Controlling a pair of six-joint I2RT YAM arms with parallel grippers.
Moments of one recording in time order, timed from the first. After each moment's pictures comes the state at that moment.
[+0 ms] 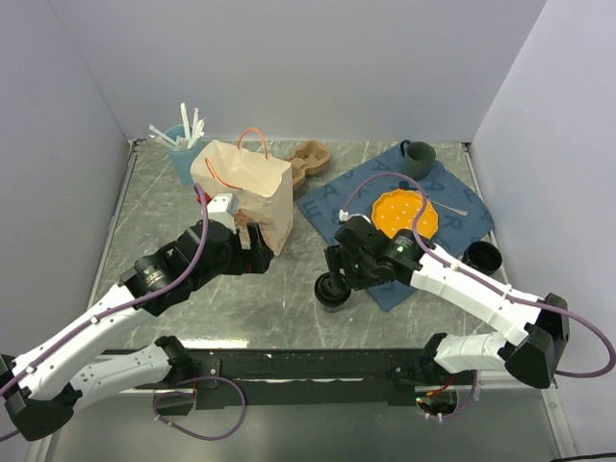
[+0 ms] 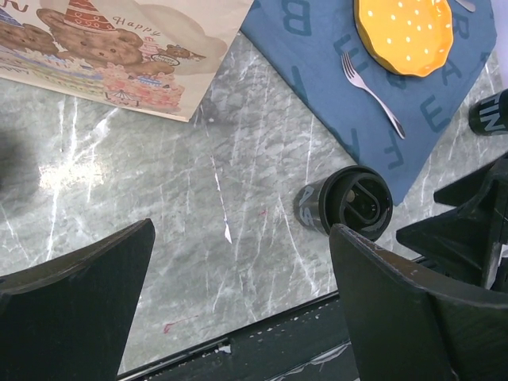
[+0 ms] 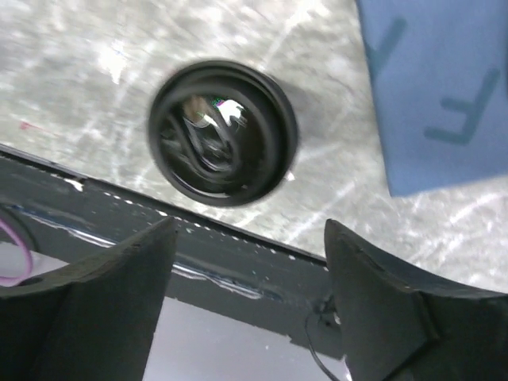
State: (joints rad) left arm -0.83 0.88 0.99 -0.68 -0.28 -0.66; right arm 0.89 1.22 1.10 -1.00 0.12 0.62
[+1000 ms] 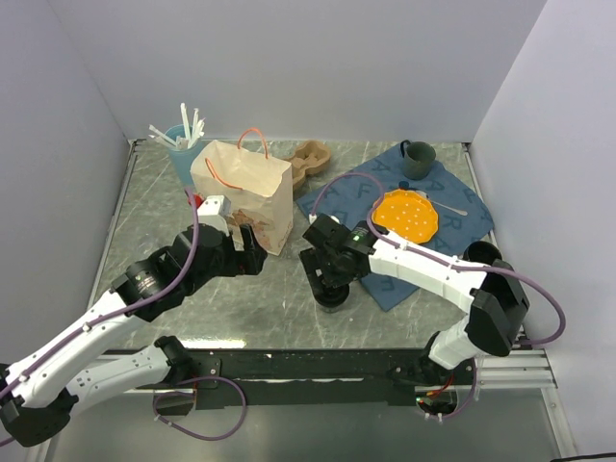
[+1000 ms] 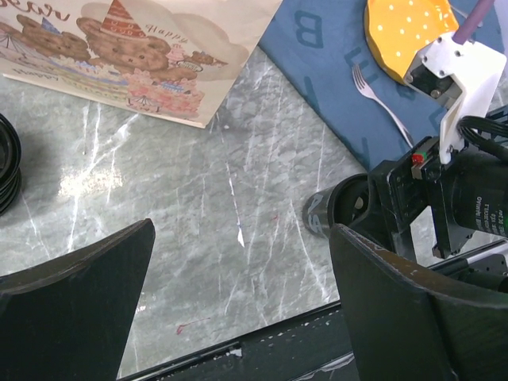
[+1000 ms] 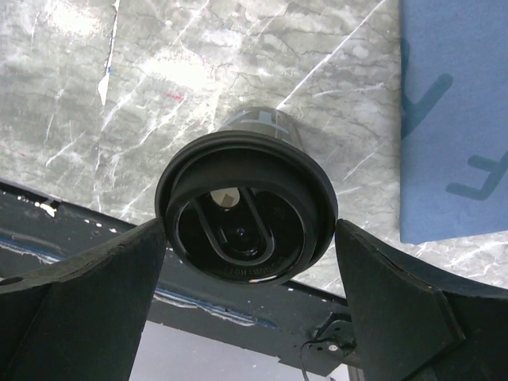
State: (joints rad) left arm -0.83 0.83 0.98 -0.70 -0.32 -0.65; right arm 0.92 1.49 1.20 -0.93 0.12 0.54
